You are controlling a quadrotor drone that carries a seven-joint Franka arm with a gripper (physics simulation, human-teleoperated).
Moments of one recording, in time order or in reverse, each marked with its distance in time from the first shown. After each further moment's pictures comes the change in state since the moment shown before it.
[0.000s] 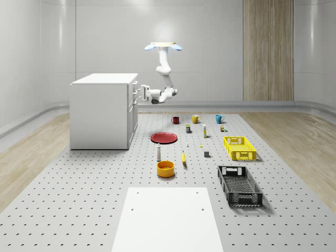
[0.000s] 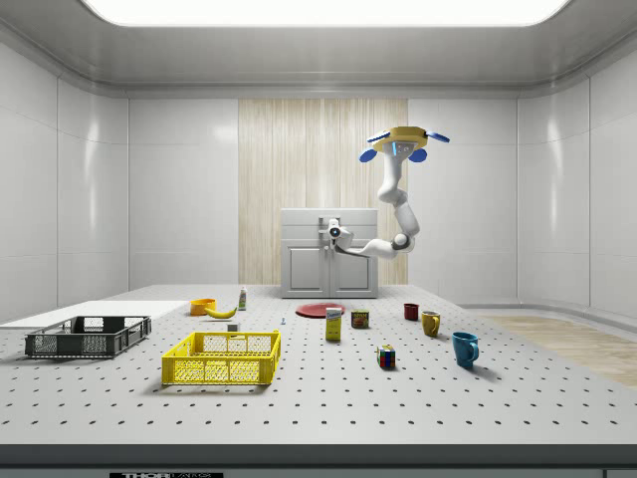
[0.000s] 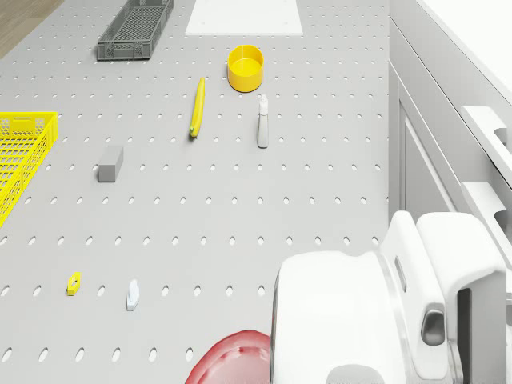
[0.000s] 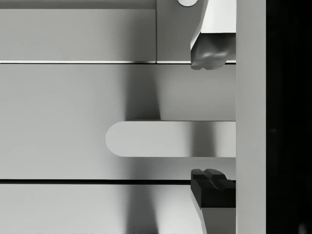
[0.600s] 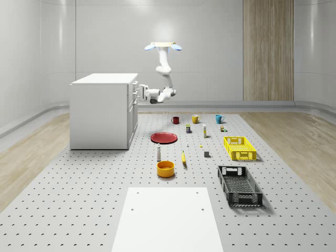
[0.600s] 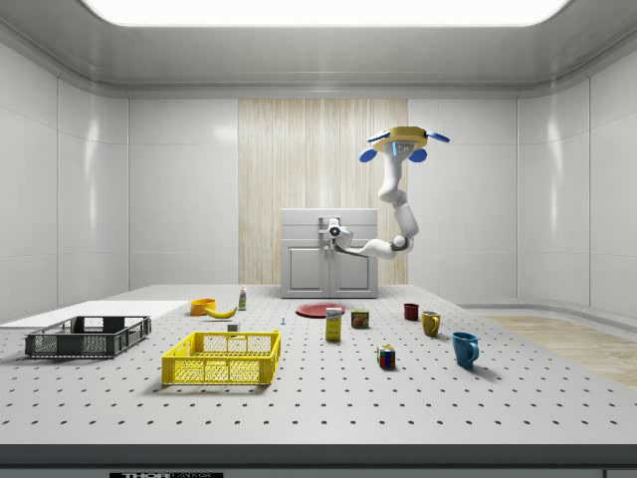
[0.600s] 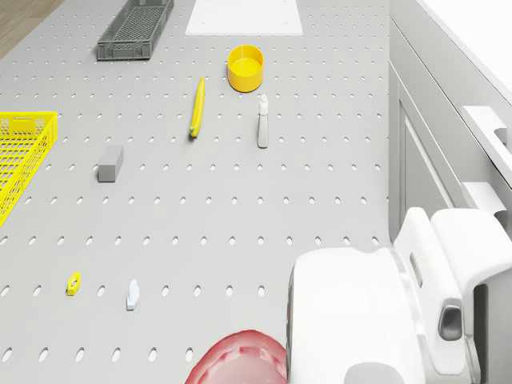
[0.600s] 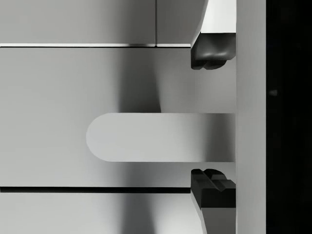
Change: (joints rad) arm -0.058 0.044 0.080 0.015 0.060 -0.011 -0.020
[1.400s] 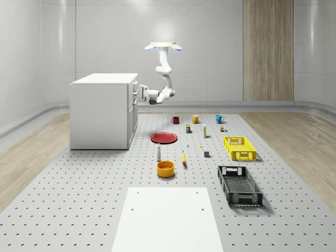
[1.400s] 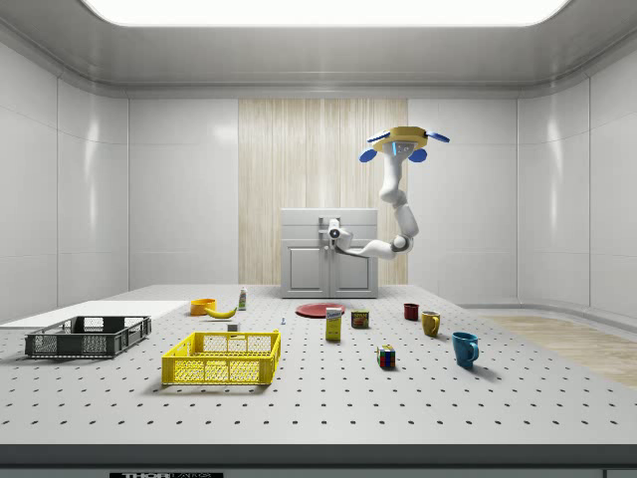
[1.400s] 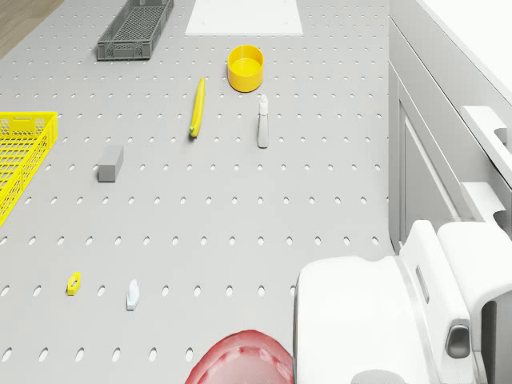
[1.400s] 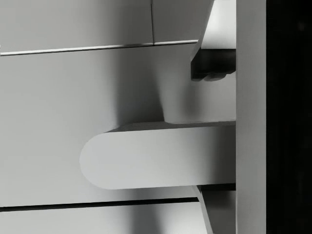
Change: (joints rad) arm -0.087 0.006 0.079 0.023 -0.046 -0.018 0.105
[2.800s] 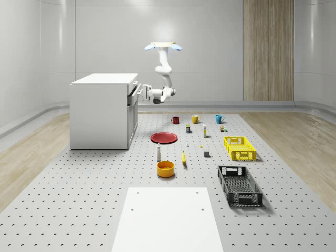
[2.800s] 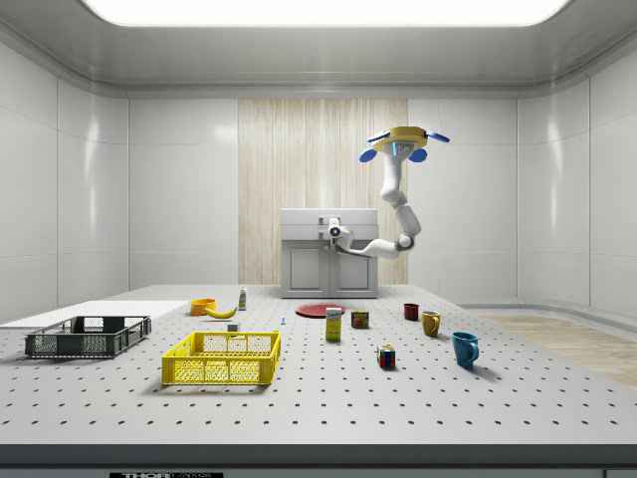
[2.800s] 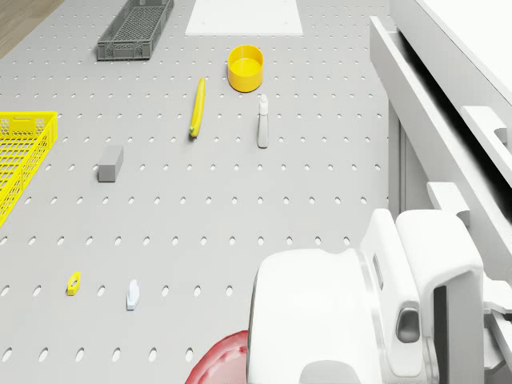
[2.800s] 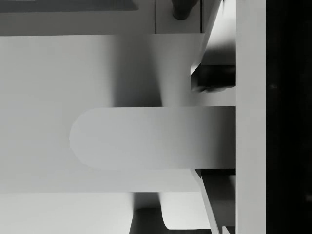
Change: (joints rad) arm -0.106 -0.050 -0.038 -0.067 -0.030 -0.122 -0.058
